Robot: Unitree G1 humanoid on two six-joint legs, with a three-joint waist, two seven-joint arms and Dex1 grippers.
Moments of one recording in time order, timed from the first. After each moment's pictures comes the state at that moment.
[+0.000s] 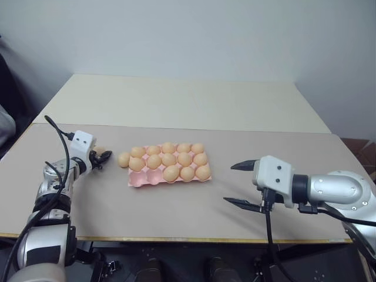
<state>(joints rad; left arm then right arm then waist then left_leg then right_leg) -0.73 0.68 0.14 0.95 -0.06 0.01 -0.61 -0.26 -0.95 -0.02 -0.77 0.42 0.71 0.86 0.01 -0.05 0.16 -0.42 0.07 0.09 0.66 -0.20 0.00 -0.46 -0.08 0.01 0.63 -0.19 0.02</state>
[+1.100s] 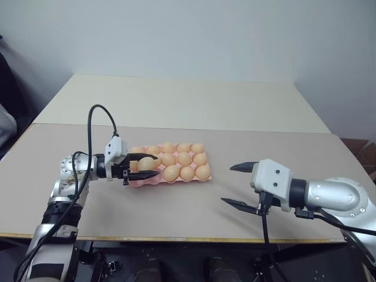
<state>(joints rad) -0.59 0.63 0.00 0.45 -0.35 -0.06 -1.44 -0.21 -0.94 -0.02 -0.82 0.42 0.71 0.78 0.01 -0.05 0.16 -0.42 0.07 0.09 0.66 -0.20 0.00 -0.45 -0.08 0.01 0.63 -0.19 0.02</state>
